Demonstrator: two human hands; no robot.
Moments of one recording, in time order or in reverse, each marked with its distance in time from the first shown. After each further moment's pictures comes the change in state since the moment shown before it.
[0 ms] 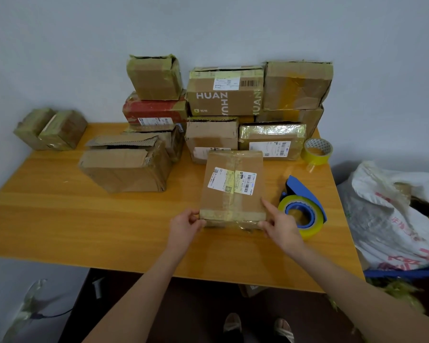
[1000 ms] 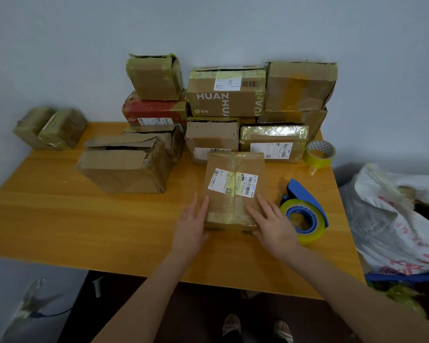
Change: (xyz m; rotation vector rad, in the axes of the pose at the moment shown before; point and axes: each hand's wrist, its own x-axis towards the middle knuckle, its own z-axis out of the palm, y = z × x) left_hand 0.003 -0.001 0.014 0.635 -0.064 0.371; right_hand 0.011 0.001 0.006 -0.618 -0.042 -0.351
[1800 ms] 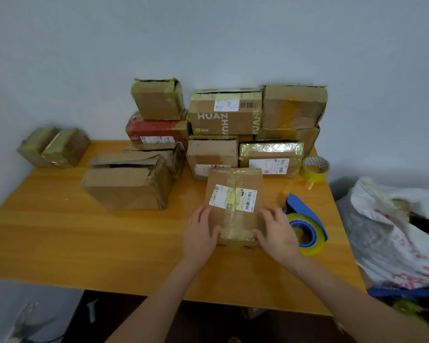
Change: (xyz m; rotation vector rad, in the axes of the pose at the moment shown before) left_hand 0.015 0.025 -0.014 -0.306 0.163 -0.099; right_hand 0.007 -0.008 -0.022 0.212 0.157 0.203
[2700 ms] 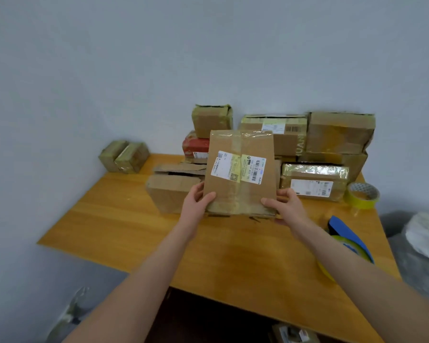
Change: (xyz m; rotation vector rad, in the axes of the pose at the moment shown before) left_hand 0.011 -0.014 -0.154 -0.918 0.145 -0.314; right_hand 0.041 -0.096 -0.059 1.157 -0.109 0.169
